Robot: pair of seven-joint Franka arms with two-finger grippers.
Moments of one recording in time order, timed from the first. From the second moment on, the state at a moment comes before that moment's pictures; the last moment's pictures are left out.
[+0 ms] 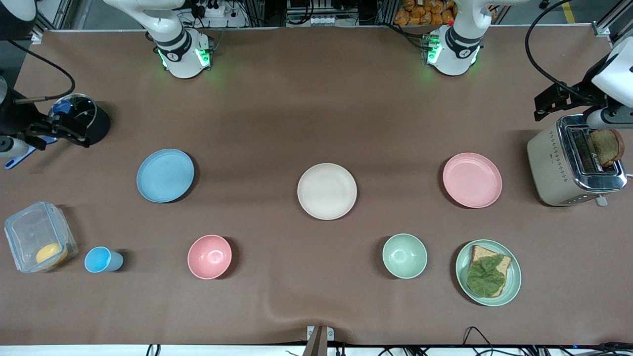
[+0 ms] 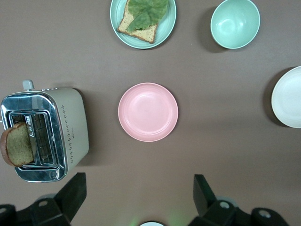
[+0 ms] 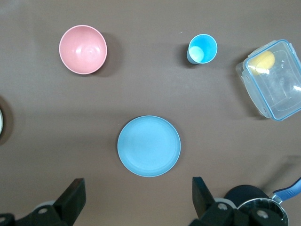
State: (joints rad) left arm -0.07 0.00 -0.03 -1.49 0.04 1.45 -0.06; right arm -0.05 0.04 0.05 -1.57 0.00 1.62 -0.05
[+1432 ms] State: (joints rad) left arm 0.05 0.12 -0.03 -2.05 0.10 2.13 0.04; right arm -0.08 0.06 0.03 -1.58 0.00 1.54 -0.06
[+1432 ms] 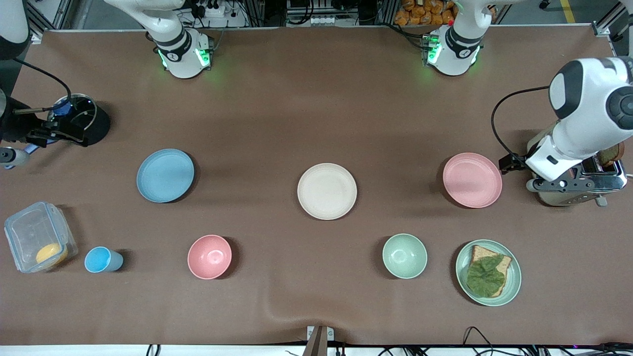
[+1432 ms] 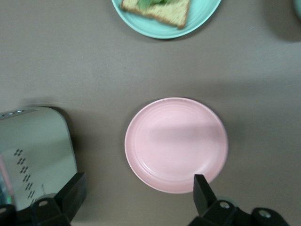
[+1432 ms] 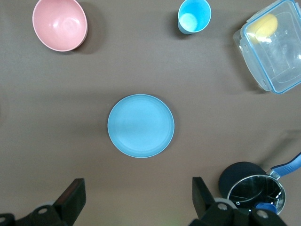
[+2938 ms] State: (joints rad) left arm 0.19 0.41 -0.03 -2.17 0.10 2.47 0.10; right arm -0.08 0.16 0.03 -1.65 0.00 1.54 -0.08
